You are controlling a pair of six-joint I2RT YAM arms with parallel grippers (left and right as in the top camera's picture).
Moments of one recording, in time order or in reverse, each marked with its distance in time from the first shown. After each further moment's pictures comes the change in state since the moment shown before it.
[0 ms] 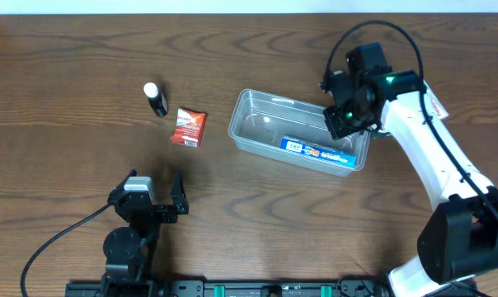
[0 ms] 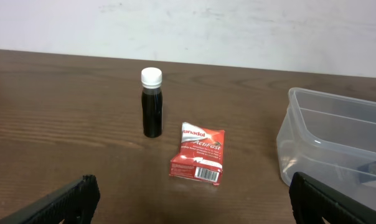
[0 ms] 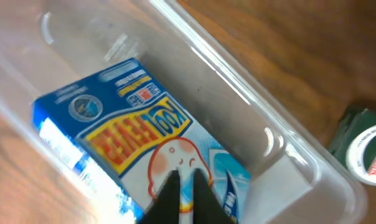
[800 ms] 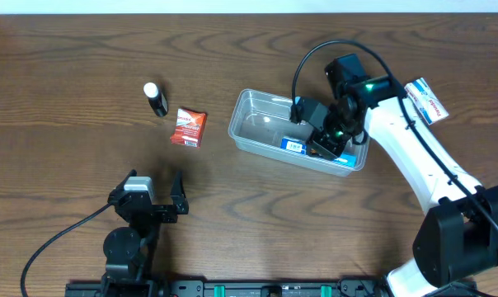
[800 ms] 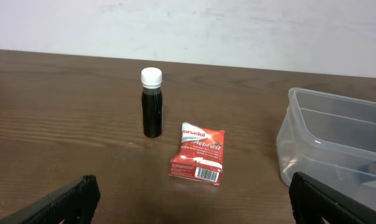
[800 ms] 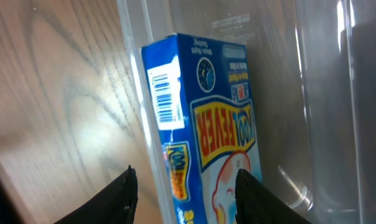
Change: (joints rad) left arm 0.000 0.000 0.000 0.000 0.000 0.000; right arm 0.093 0.000 -0.068 -0.031 -0.095 -0.520
